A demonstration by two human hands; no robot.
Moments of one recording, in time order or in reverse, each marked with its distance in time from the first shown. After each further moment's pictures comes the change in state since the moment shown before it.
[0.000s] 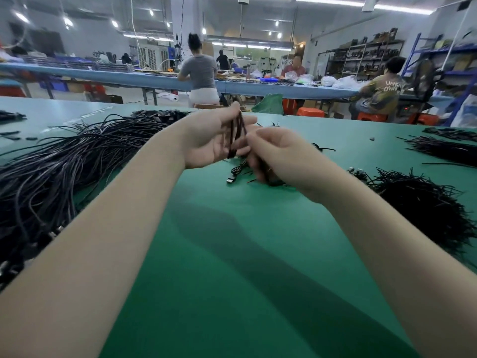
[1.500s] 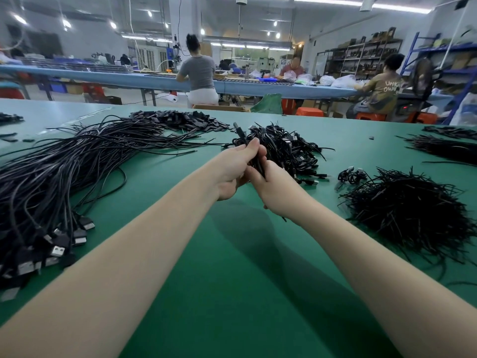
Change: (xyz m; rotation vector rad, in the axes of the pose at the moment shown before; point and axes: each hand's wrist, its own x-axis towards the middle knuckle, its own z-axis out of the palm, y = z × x) left_hand 0.034 -0.062 0.028 0.001 0.242 0.017; right_hand 0.004 0.056 0.021 -0.364 0.071 0.148
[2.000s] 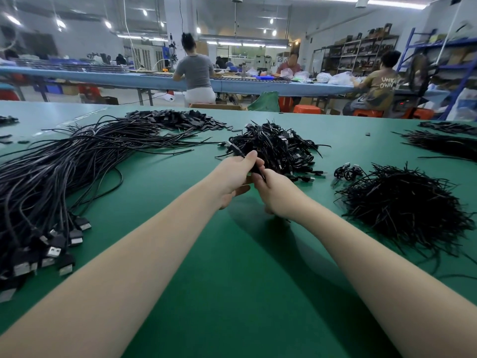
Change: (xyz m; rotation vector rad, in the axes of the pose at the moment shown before) left_hand 0.006 -0.024 0.005 0.119 0.042 -0.010; right_hand 0.002 0.029 0.002 -0.077 -0.045 0.050
